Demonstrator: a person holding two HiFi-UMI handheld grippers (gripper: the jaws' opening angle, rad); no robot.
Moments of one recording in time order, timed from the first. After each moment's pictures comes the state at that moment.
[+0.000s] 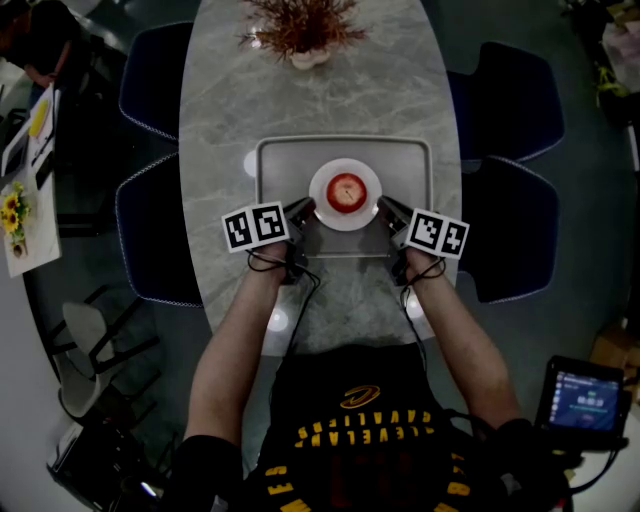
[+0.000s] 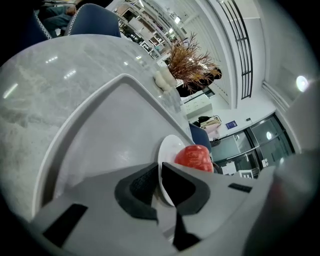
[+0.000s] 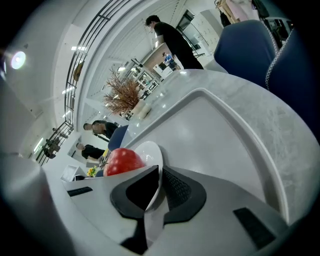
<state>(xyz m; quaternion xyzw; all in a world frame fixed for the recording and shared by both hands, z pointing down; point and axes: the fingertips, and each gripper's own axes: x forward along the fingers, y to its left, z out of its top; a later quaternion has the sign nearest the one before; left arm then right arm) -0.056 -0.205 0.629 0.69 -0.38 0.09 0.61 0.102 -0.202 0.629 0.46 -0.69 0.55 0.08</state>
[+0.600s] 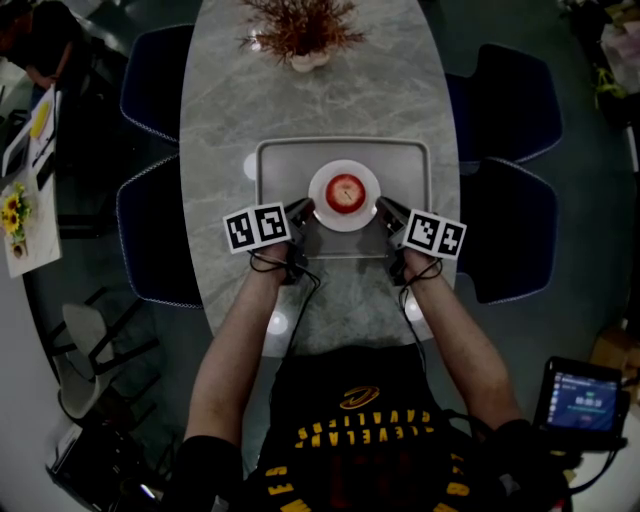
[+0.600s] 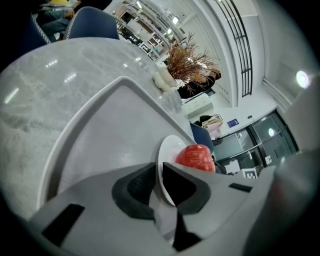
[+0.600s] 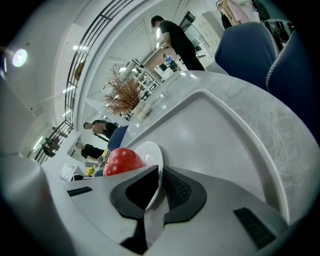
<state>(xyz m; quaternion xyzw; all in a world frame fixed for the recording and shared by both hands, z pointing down) -0.058 -0.207 0.629 0.69 -0.39 0.10 0.60 0.102 -0.204 0.628 0.47 -0.69 0.54 0.08</state>
